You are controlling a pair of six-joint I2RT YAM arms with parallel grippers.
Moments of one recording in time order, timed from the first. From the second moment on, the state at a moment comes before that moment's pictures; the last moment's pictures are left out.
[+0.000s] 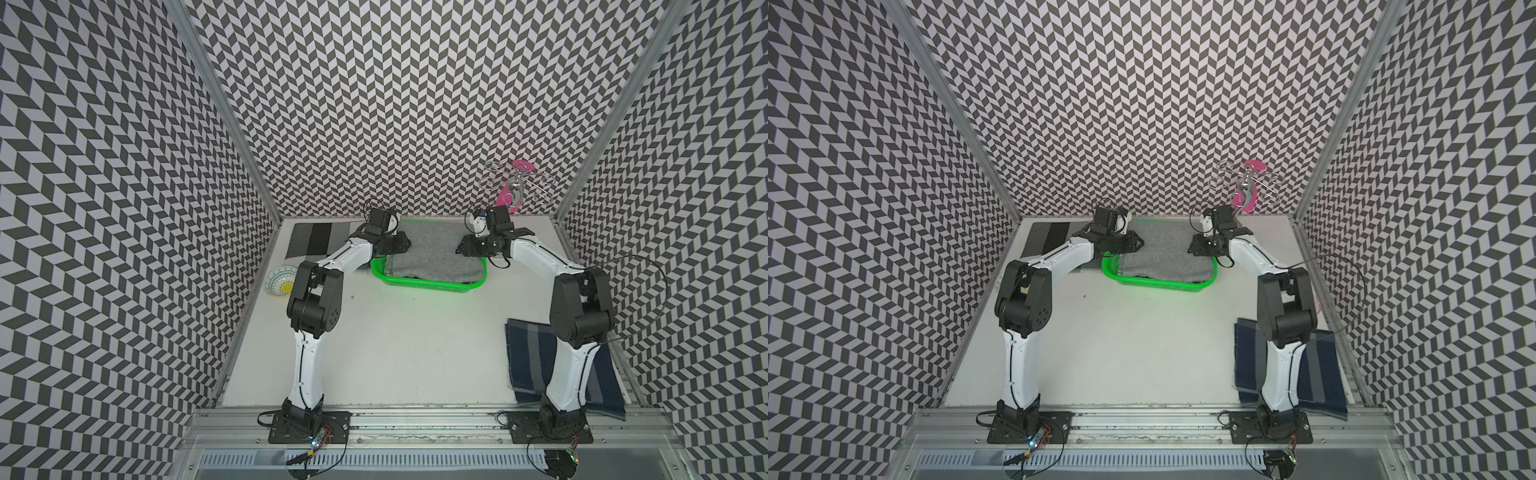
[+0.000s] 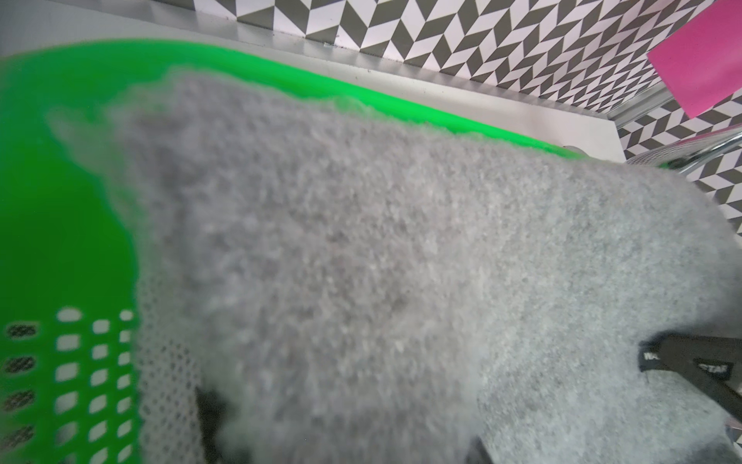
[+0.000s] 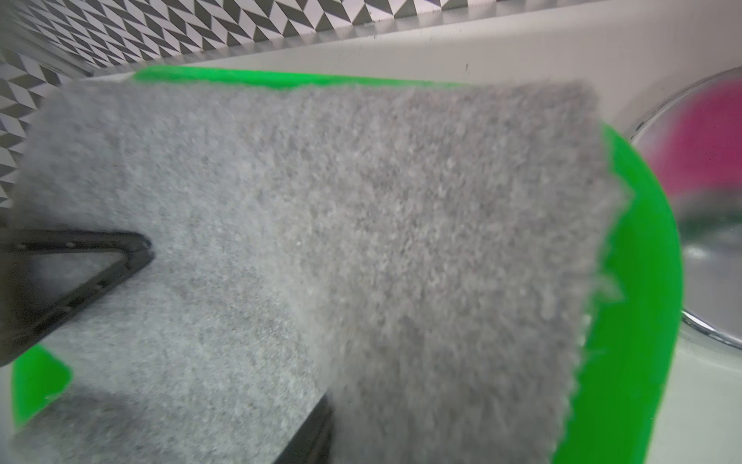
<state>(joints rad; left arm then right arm) -0.35 2.17 1.71 -0.30 0.34 -0.38 0.21 1.97 1.58 -0.49 -0.27 0.20</state>
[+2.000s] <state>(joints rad) -0.49 1.84 1.66 -0.48 0.19 -0.42 0.24 1.61 1.43 -0.63 -0.27 0.28</state>
